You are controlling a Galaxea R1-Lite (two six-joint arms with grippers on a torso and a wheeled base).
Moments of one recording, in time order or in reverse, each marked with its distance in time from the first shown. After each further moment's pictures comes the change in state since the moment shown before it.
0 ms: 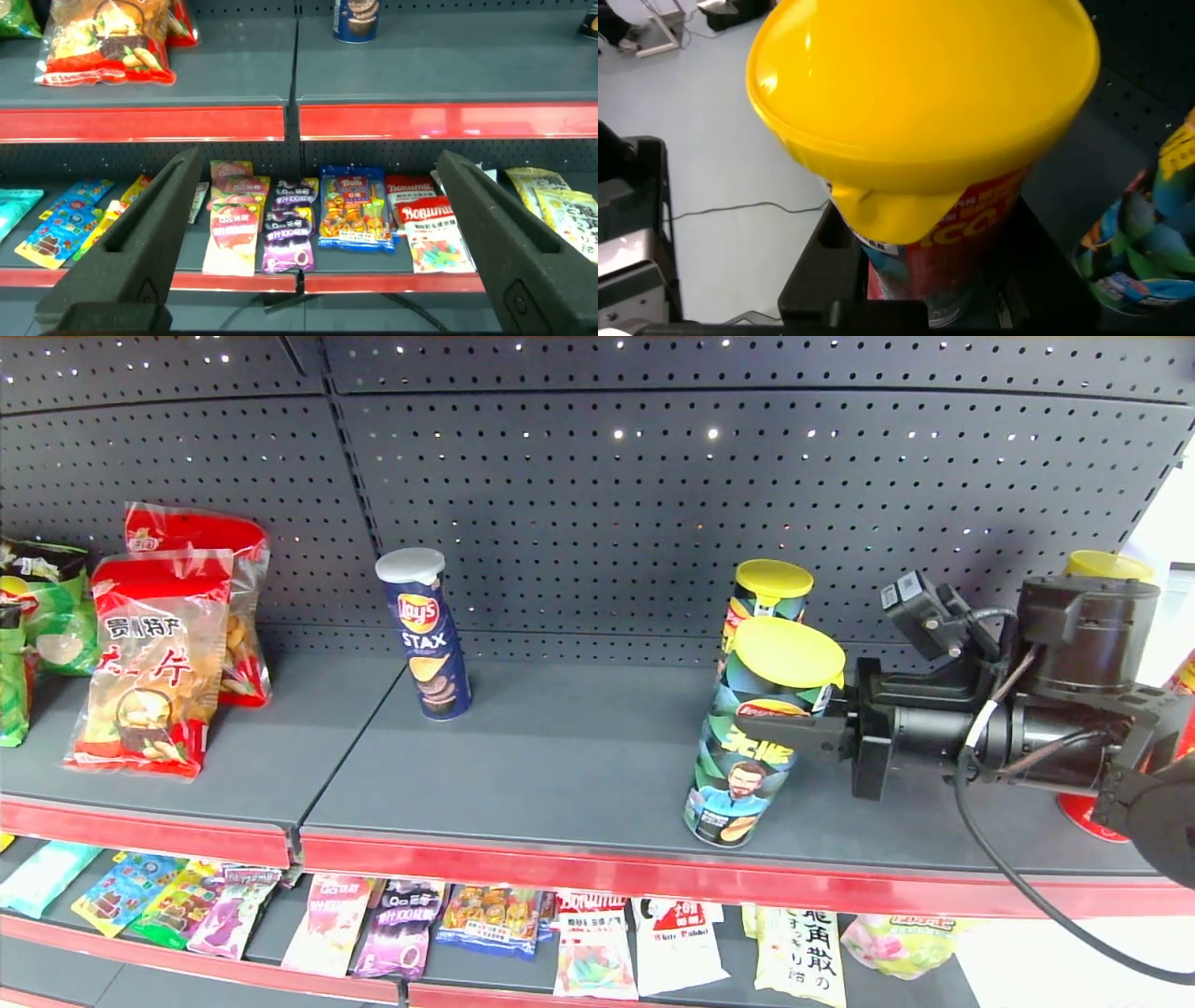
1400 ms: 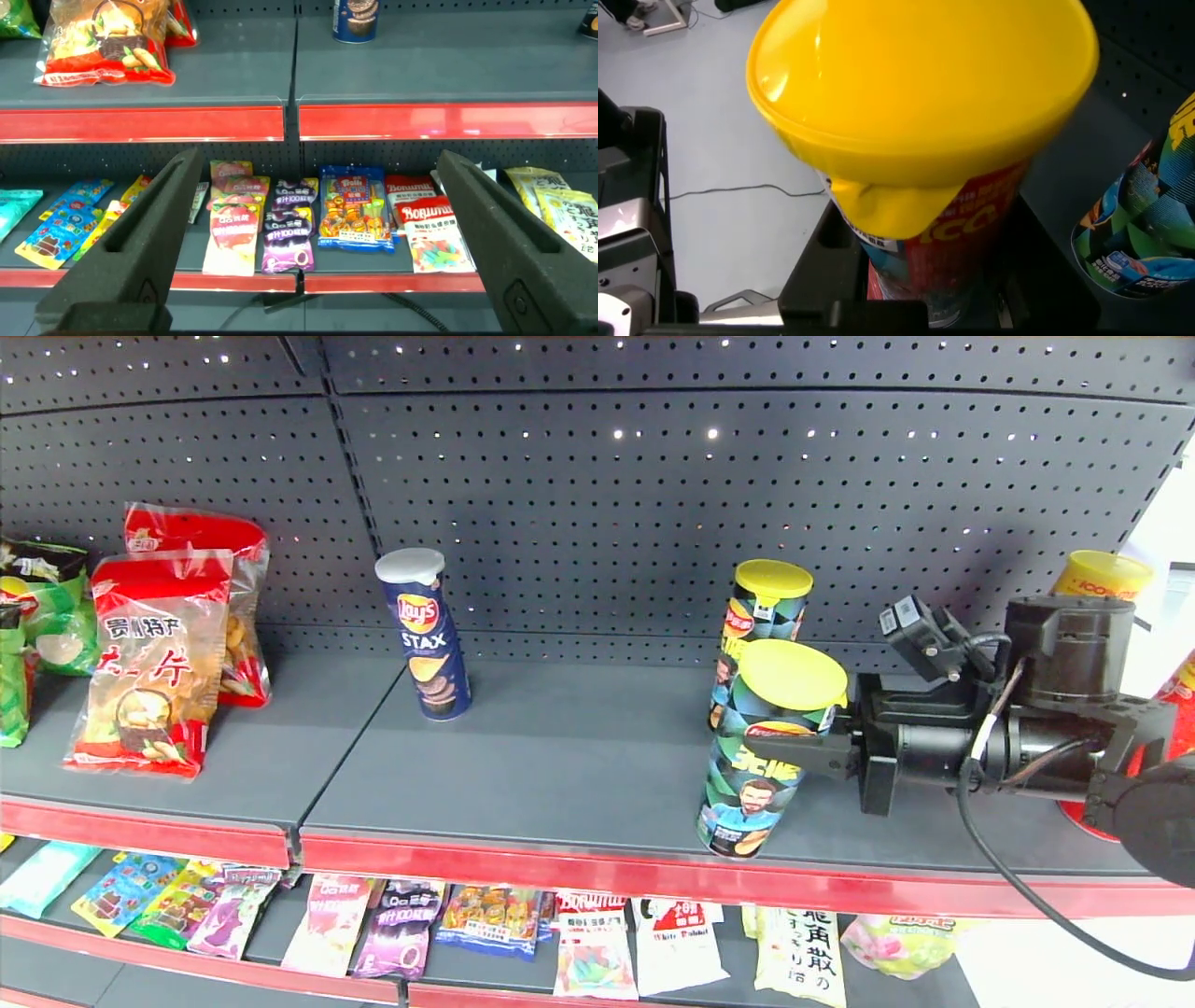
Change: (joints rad) left arm 0.000 0.000 0.000 0.000 0.000 0.000; right arm -0.045 0.034 0.018 0.028 0.074 -0.072
